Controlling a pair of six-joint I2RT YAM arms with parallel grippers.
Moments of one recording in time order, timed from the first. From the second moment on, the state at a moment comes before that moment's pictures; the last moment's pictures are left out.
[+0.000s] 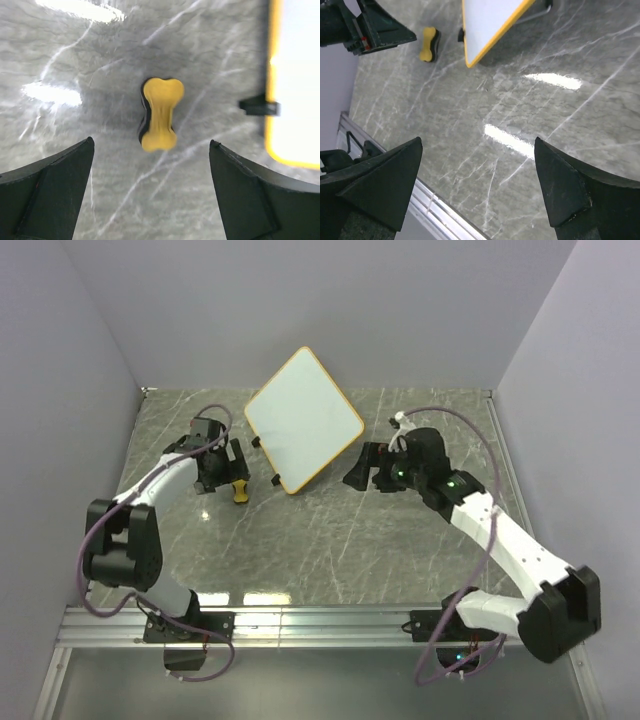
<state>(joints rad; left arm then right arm) -0.15 1.58 1.06 -0.52 -0.02 -0.48 0.46 1.20 0.95 -0.34 -0.30 0.51</state>
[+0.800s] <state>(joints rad) -0.28 0.89 0.97 -0.55 -0.11 -0.52 0.46 0.74 0.80 -0.42 -0.16 0.66</state>
